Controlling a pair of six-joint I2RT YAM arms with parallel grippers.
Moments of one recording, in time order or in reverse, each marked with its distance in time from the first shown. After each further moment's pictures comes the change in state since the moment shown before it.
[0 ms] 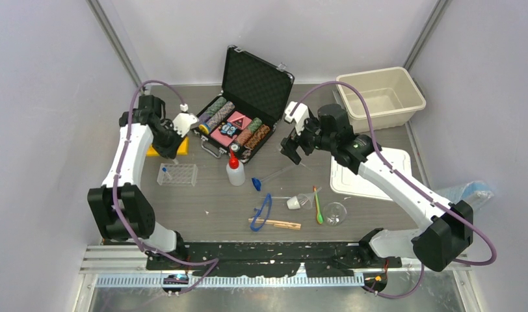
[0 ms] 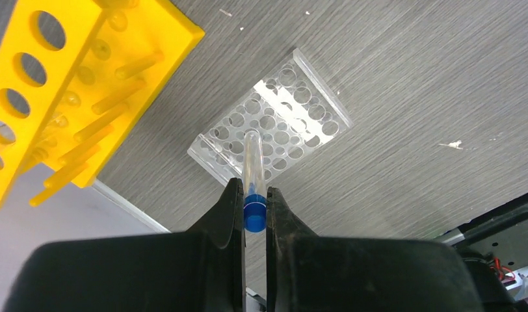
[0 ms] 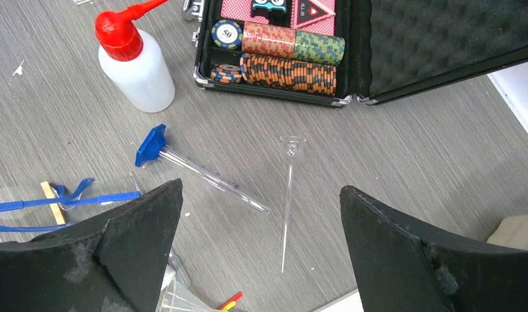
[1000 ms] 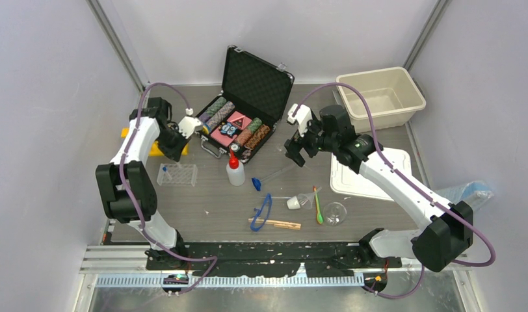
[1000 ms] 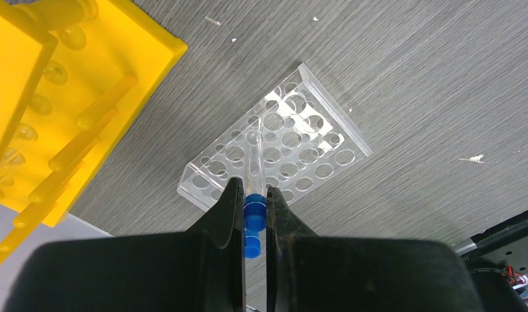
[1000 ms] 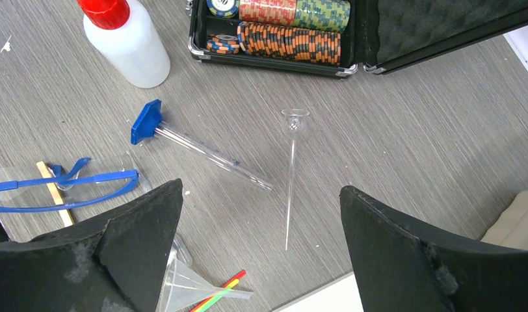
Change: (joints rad) left arm 0.000 0.181 -0.005 0.057 -0.007 0.019; right arm -0.045 -0.002 -0.012 -0.063 -0.004 -0.004
